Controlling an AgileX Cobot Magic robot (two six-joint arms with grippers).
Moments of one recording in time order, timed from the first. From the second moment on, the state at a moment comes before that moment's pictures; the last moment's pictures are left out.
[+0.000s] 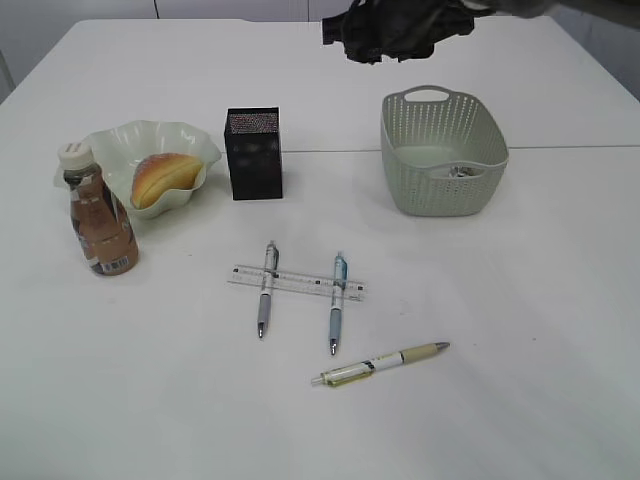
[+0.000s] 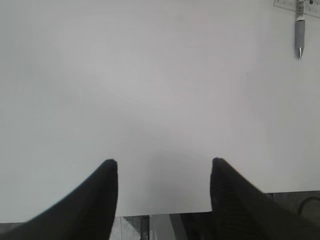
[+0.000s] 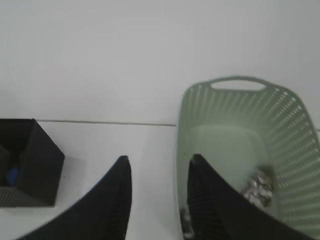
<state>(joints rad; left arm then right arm) -0.10 1.15 -1.08 -0.06 1.22 -0.16 0.43 2.21 -2.12 -0.54 0.79 0.65</state>
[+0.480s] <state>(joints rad) -0.10 1.15 -1.08 -0.12 1.24 -0.14 0.44 2.15 -2.12 -0.16 1.24 0.29</state>
